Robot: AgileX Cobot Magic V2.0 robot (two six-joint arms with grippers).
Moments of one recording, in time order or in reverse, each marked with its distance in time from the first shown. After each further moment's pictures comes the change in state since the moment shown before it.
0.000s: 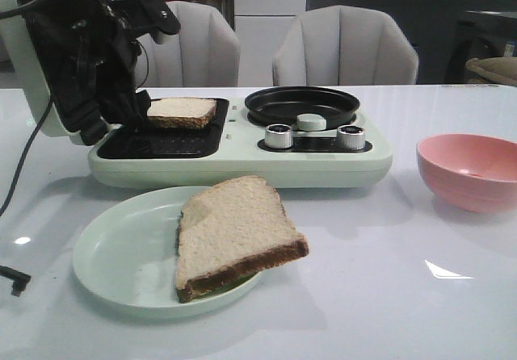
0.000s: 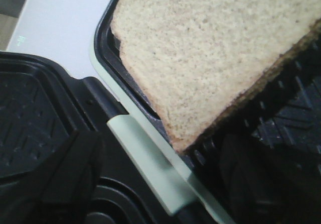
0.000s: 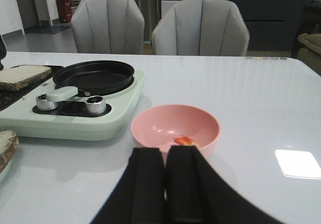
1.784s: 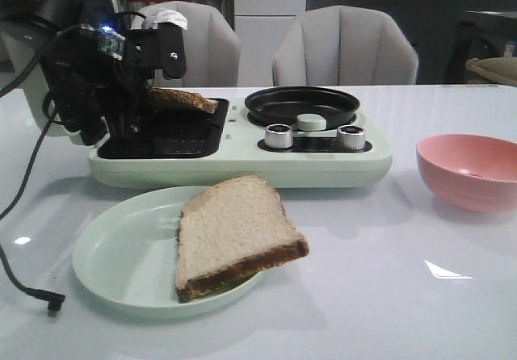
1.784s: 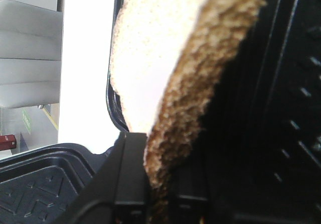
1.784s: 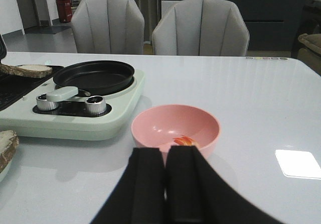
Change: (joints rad) left arm 0.038 0.088 0.009 0.856 -0.228 -0.418; right arm 0.000 0.000 0.000 0.000 0.000 0.000
